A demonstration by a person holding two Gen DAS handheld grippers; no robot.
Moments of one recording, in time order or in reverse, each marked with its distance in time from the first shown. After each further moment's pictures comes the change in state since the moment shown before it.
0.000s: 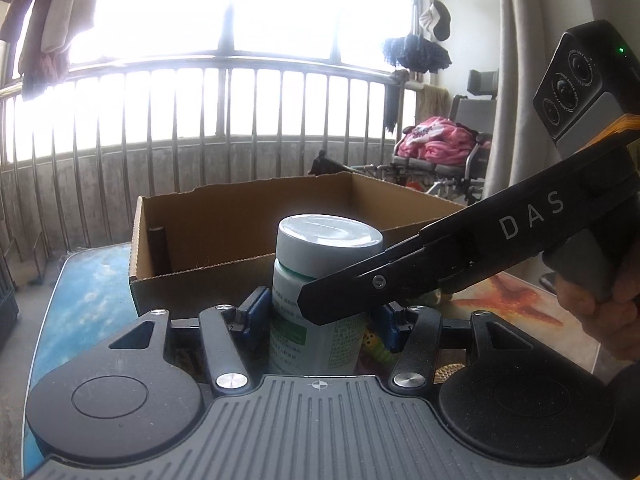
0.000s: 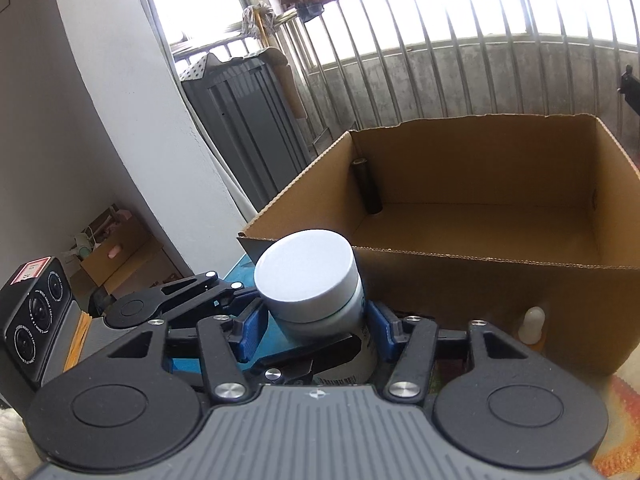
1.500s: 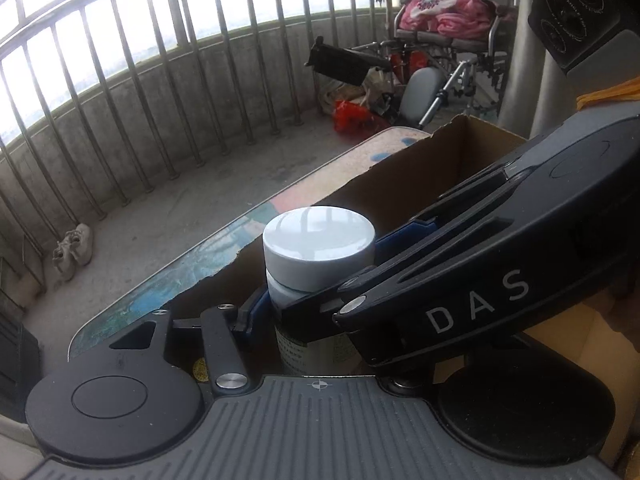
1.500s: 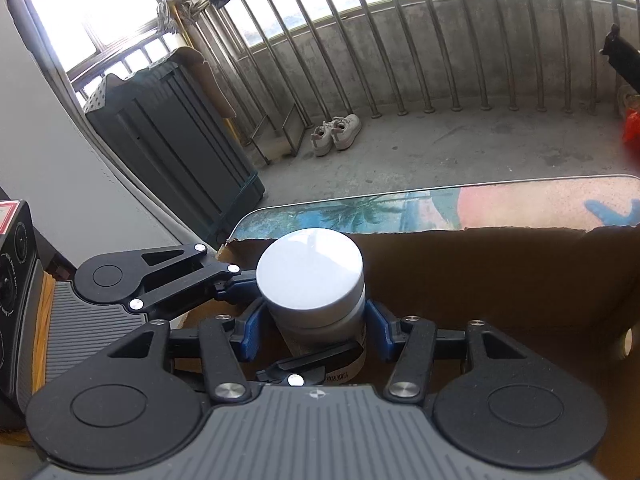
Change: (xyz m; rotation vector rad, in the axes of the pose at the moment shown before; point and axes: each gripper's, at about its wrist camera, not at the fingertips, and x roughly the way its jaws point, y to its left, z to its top) left arm 0.202 0.095 0.079 0.202 0.459 -0.042; right arm 0.147 -0.090 0.152 0.190 0.116 -0.098
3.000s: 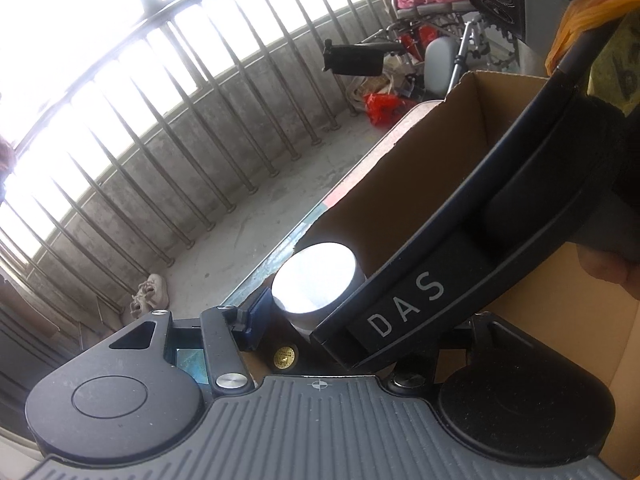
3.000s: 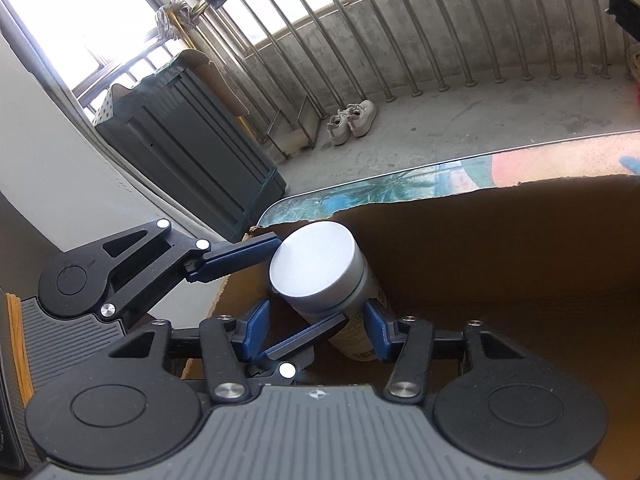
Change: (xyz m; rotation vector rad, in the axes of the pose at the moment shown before) left arm -0.017 -0.016 -0.001 0.250 -0.031 0.236; right arm 0.017 0.002 -0.008 0.073 0.022 0.073
